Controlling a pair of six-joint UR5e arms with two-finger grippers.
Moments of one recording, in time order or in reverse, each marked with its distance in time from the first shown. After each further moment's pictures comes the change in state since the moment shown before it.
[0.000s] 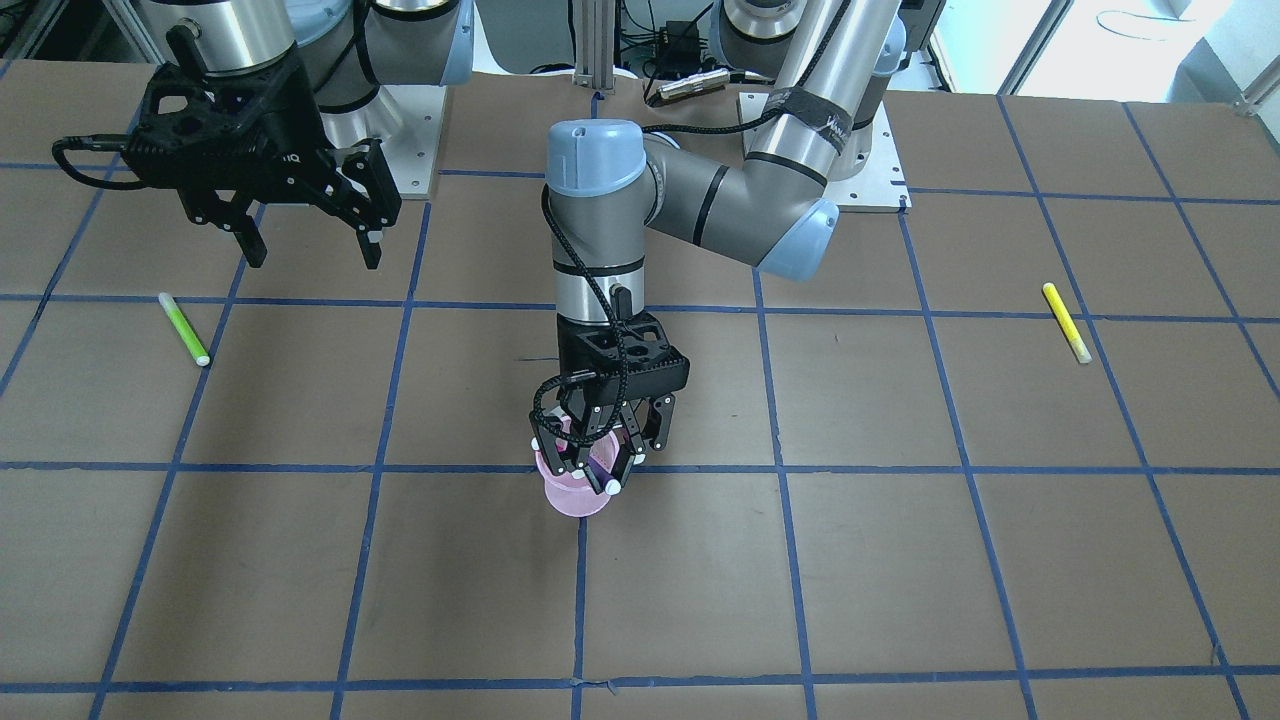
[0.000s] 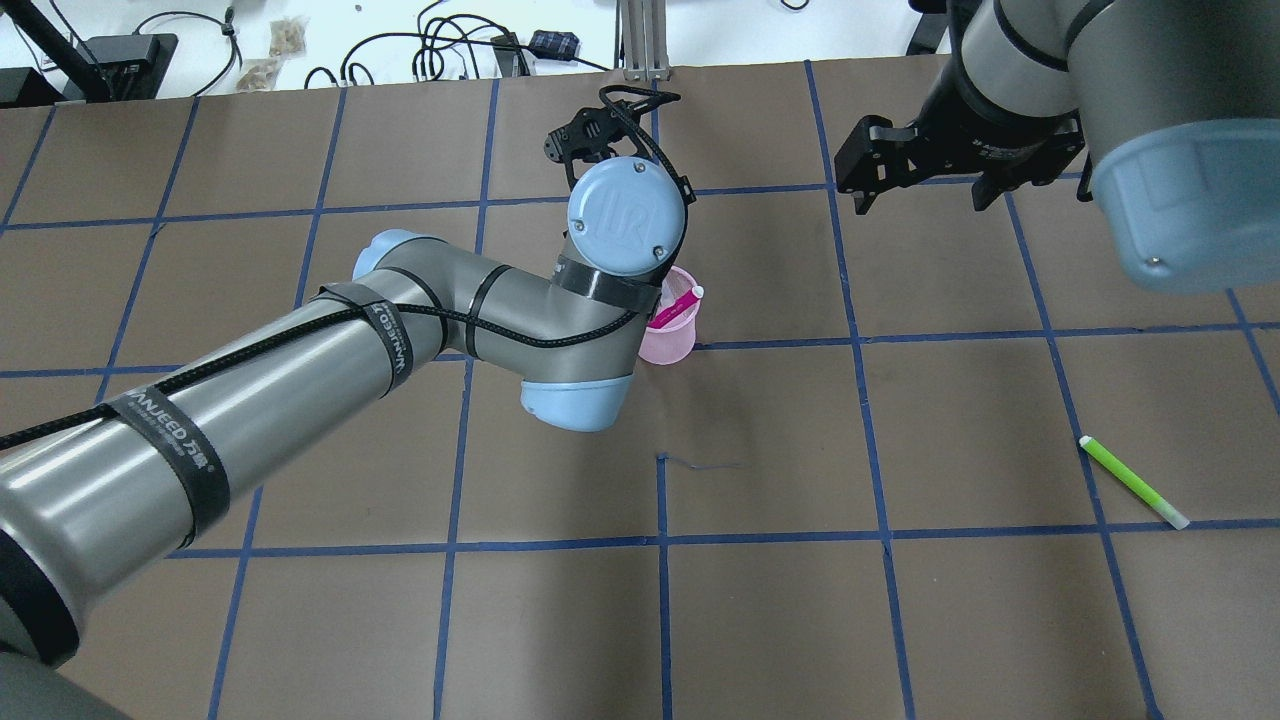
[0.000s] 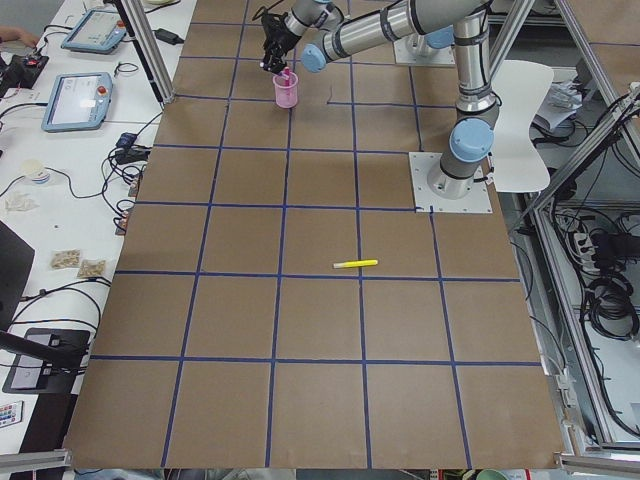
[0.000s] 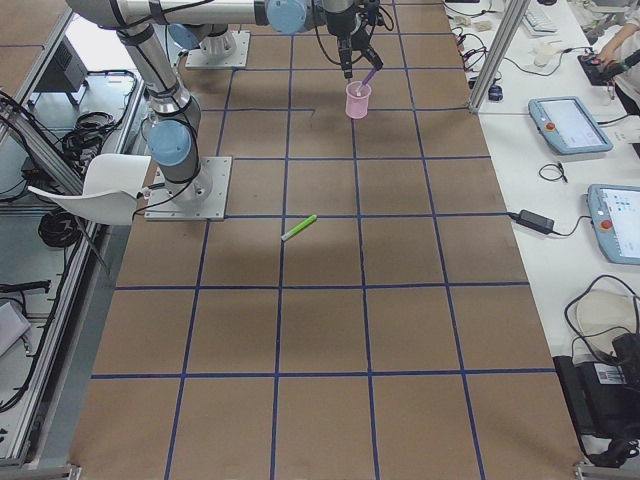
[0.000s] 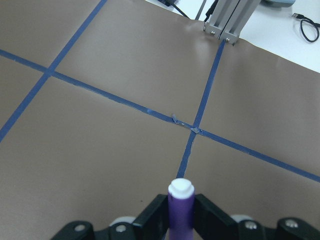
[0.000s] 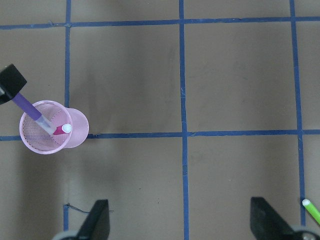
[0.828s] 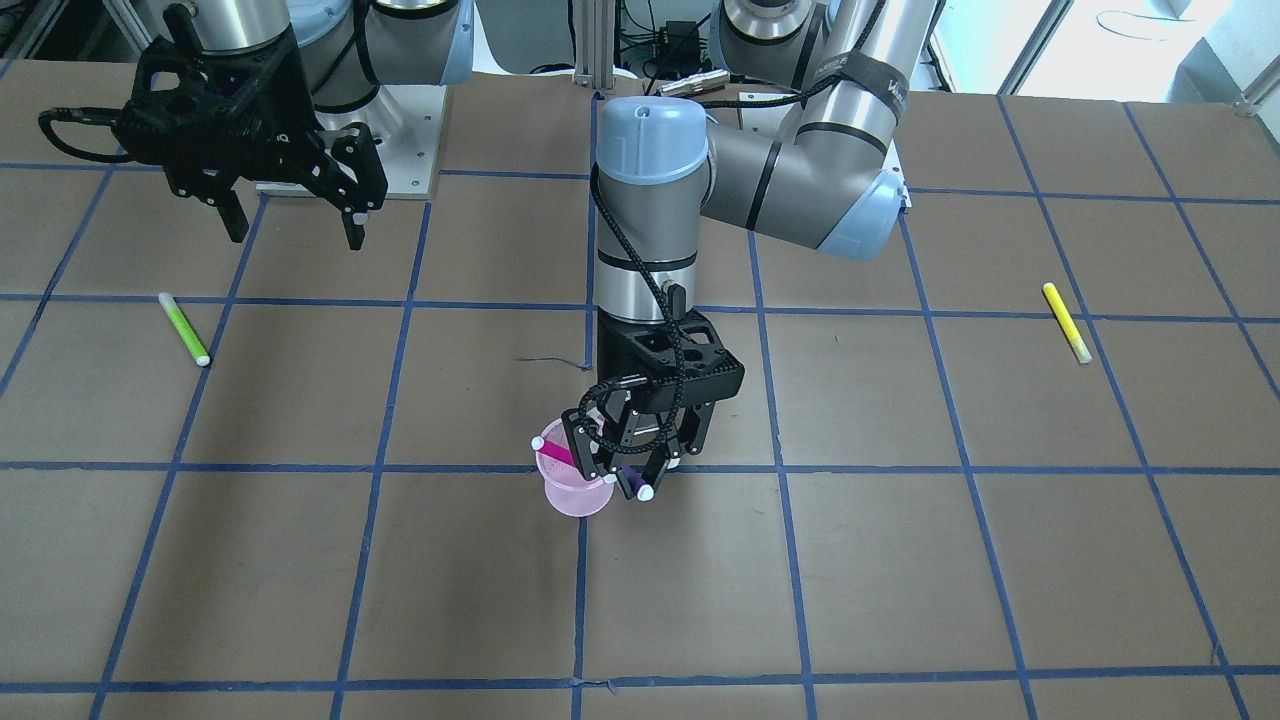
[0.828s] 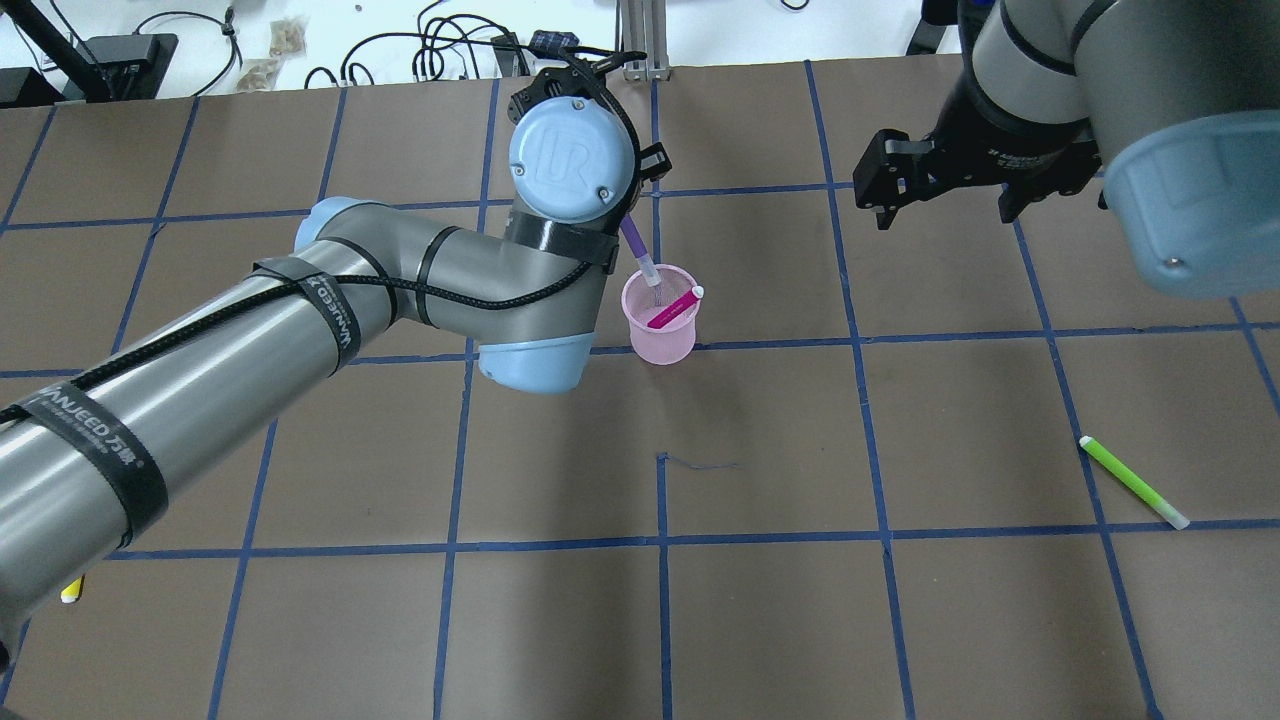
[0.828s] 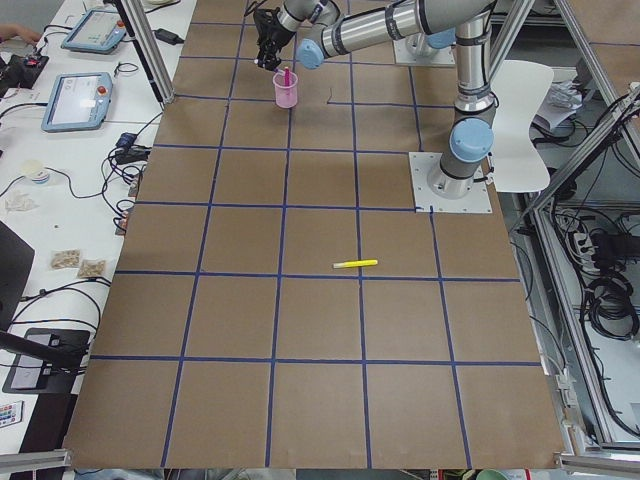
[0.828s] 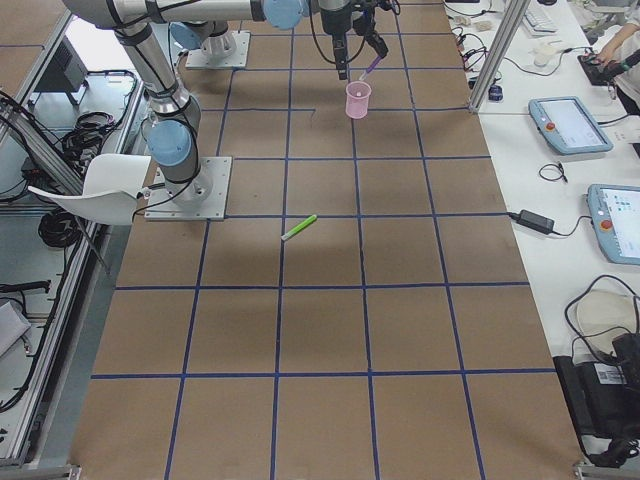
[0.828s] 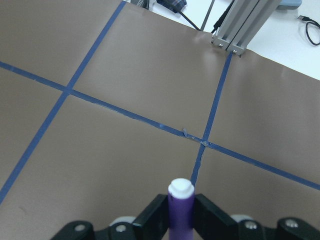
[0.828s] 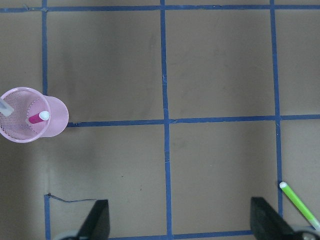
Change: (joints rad) left arm 0.055 0.039 0.027 -0.060 -0.089 0.010; right arm 0.004 -0.007 -0.006 0.061 -0.064 0.011
